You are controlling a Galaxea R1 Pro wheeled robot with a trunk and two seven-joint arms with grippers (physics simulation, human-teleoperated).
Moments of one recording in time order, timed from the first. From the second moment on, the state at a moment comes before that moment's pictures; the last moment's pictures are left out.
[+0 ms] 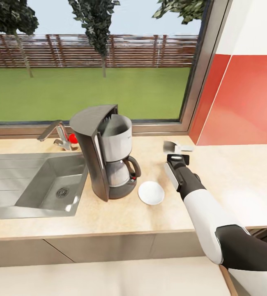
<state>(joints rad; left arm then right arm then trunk) 0.22 0.08 0.12 0.04 0.01 -0.05 0.21 -1.12 0.13 0.08 -0.66 -0.04 0.44 -0.54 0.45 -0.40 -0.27</state>
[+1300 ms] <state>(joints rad) 0.22 0.09 0.12 0.04 0.01 -0.05 0.21 -1.35 0.17 0.07 -0.87 -0.03 1.02 -0.55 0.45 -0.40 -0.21</state>
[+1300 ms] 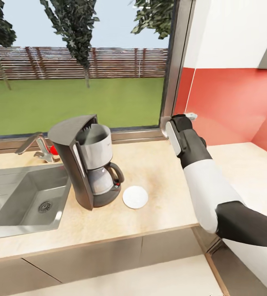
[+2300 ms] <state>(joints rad) 0.22 0.10 0.13 0.04 0.02 -0.05 0.21 -1.39 0.17 -0.12 -0.74 -0.23 1.03 -0.55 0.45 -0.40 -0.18</state>
